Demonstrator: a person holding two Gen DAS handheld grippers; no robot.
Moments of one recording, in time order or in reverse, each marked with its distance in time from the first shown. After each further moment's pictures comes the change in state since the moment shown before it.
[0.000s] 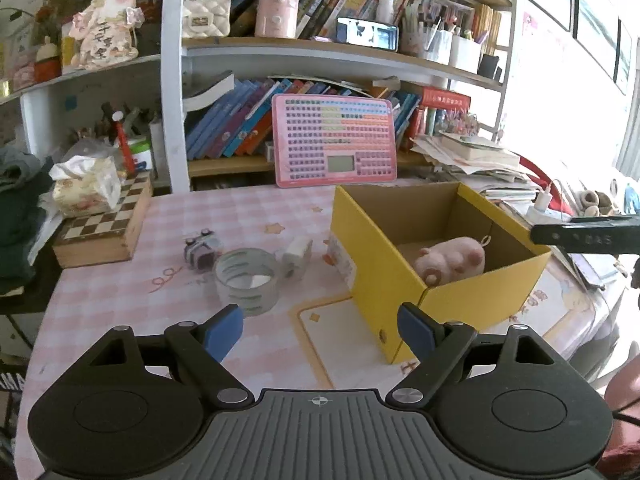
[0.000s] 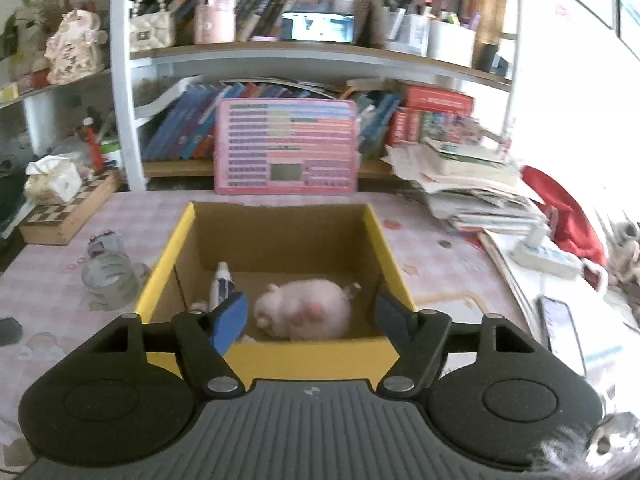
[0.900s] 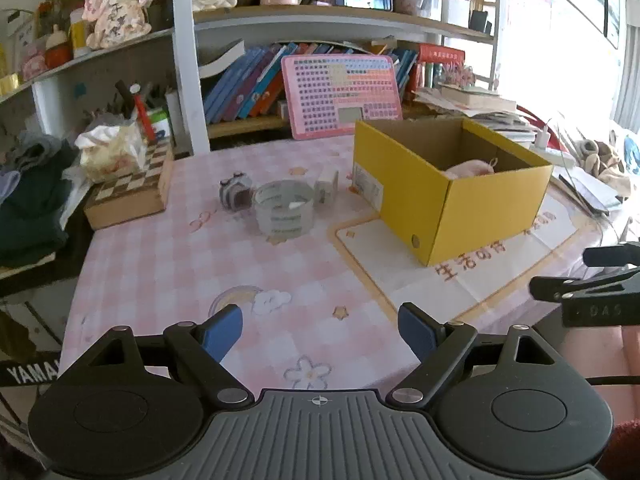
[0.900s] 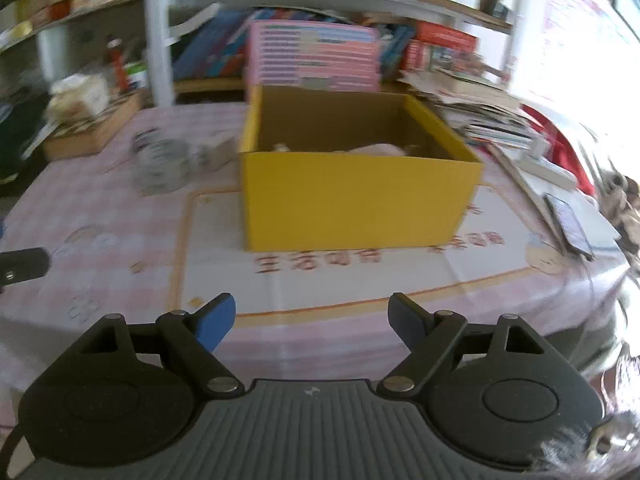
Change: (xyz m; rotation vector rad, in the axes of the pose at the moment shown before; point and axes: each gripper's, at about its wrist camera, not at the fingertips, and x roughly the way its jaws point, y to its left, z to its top) left arm -0.036 0.033 -0.063 0.084 0.088 0.020; right arm -0.044 0.112 -0.098 -0.032 0.168 0.001
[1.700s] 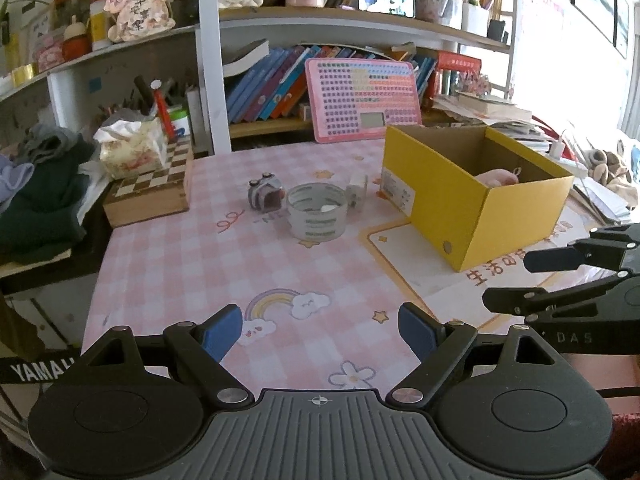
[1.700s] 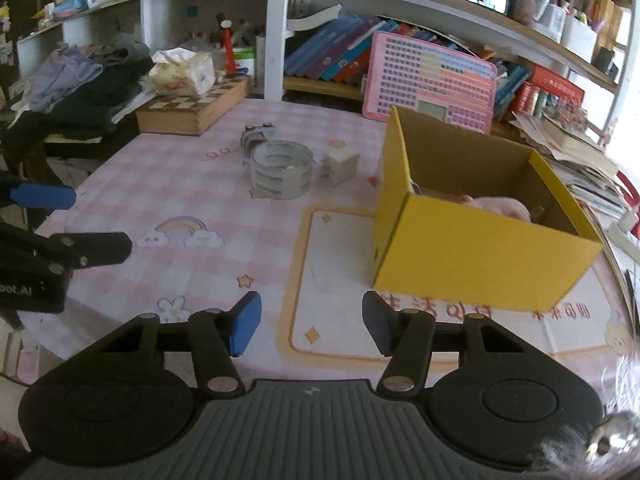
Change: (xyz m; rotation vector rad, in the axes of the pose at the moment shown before) left arm 0.008 0.038 0.005 -0.023 -0.017 0.018; right arm 0.024 0.067 0.032 -0.182 -0.024 0.188
